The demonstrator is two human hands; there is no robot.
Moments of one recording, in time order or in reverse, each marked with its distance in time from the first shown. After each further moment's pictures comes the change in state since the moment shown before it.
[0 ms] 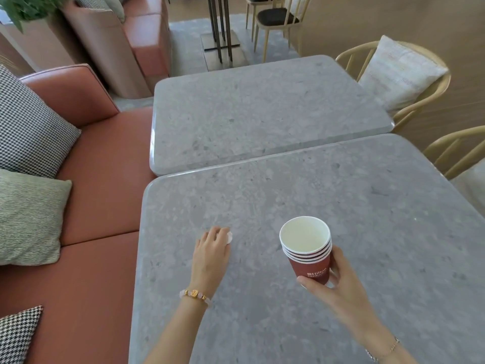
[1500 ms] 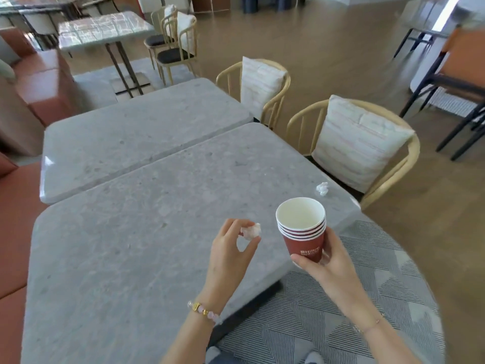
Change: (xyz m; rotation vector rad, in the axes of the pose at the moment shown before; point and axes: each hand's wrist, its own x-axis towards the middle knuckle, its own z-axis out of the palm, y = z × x) left_hand -0.153 0.303 0.038 -0.547 -0.055 0.322; right_hand -0.200 0.047 -0.211 0.130 0.354 -0.076
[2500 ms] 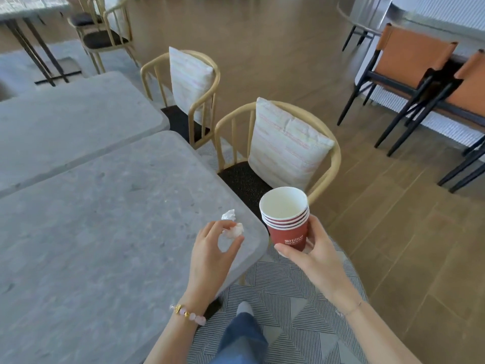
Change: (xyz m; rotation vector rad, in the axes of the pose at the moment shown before) left_hand 0.110 0.090 0.221 -0.023 -0.068 -0.066; right_hand 0.131 0.027 -0.227 -0.084 0.067 0.016
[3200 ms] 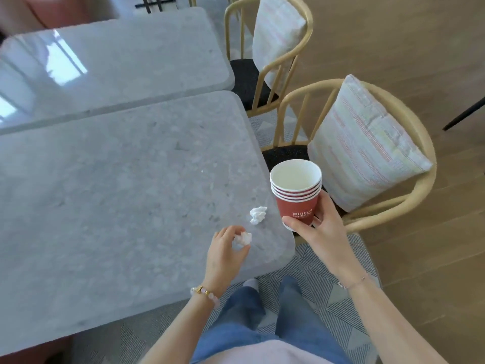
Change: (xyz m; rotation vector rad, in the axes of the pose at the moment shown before) left_hand 0.009 -0.063 0.061 0.129 0.063 -0.455; right_hand 0.133 0.008 0.019 0.022 -0.344 0.000
